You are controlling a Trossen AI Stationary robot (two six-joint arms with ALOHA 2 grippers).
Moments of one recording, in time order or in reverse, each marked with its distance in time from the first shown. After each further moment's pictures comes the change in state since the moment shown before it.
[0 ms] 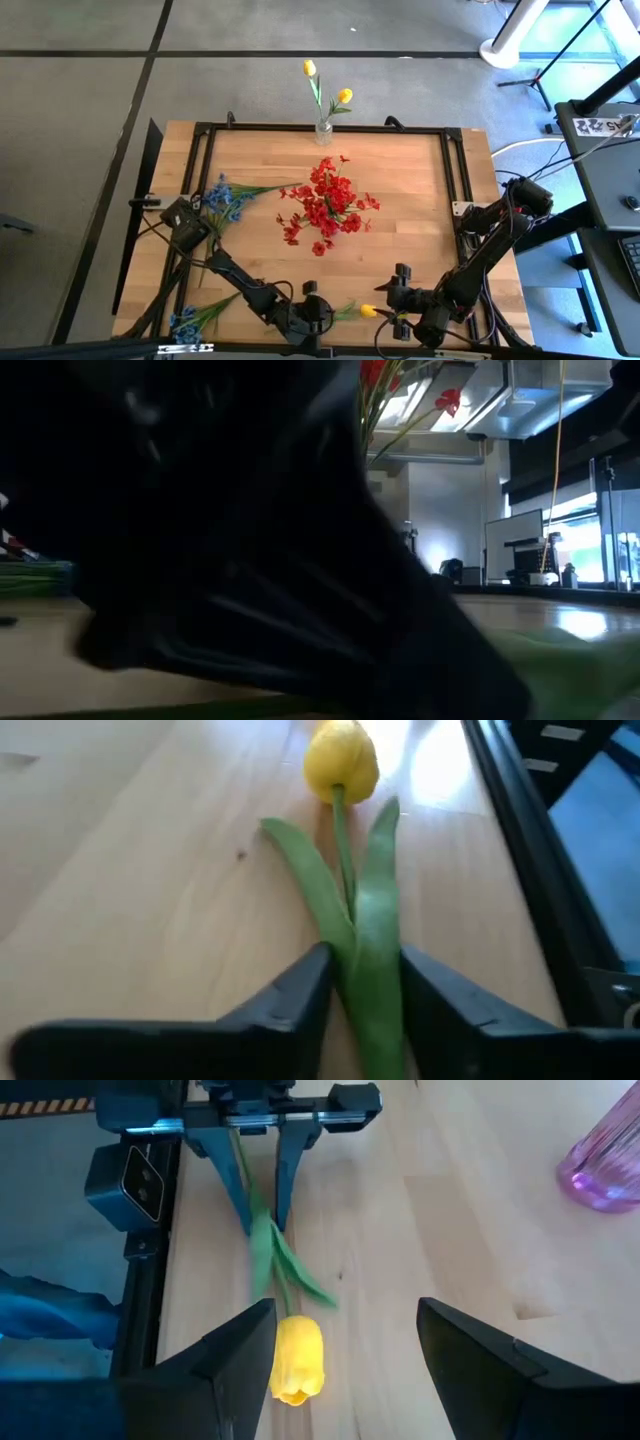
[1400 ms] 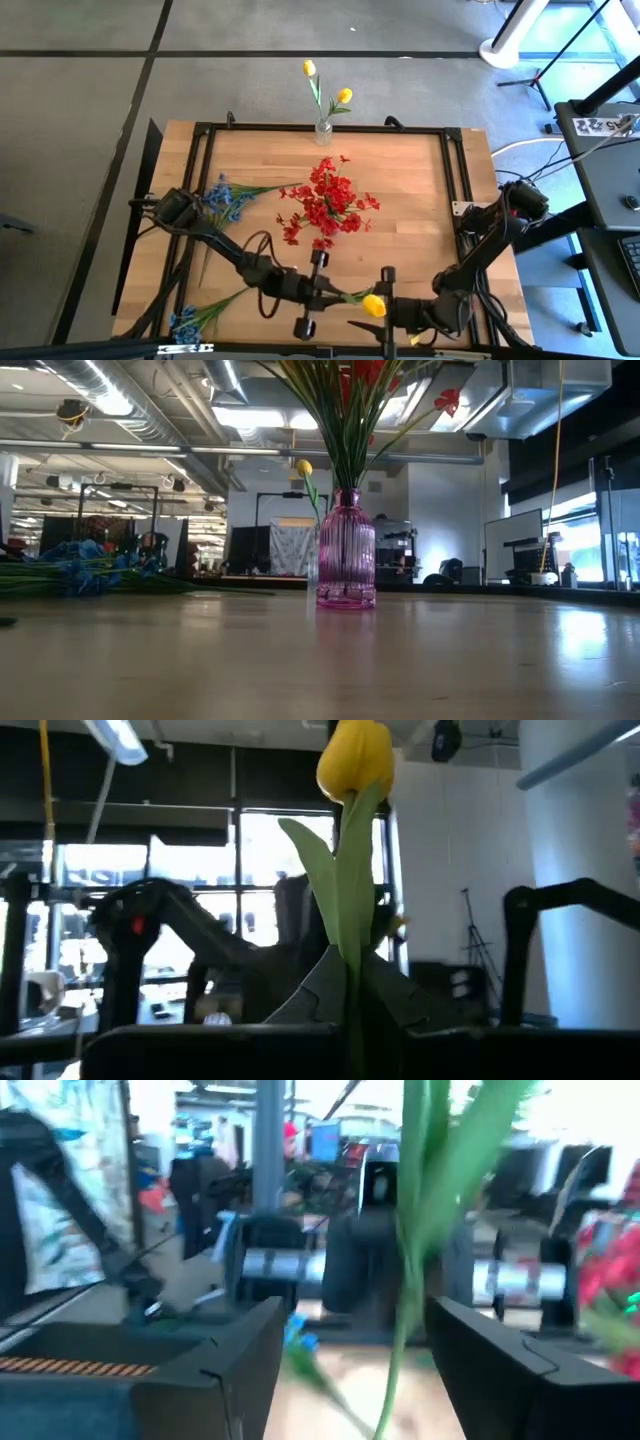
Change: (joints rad) left arm 0.105 -0.288 -0.132 1.058 0.217 0.797; right arm -0.049 0.048 0.061 1.115 0.229 -1.003
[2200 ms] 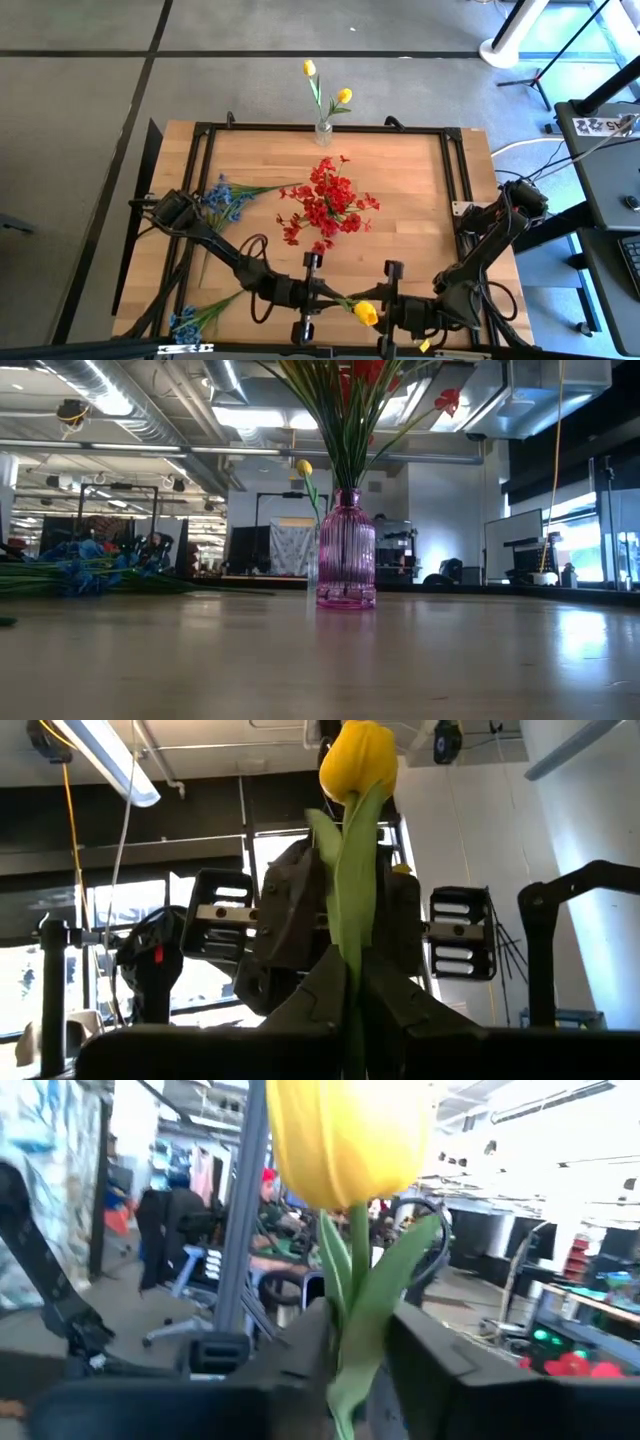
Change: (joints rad) left arm -0.022 -0.002 -0.001 0.061 -0.032 0.154; right arm -0.023 -0.001 0.145 0.064 0.003 -0.298
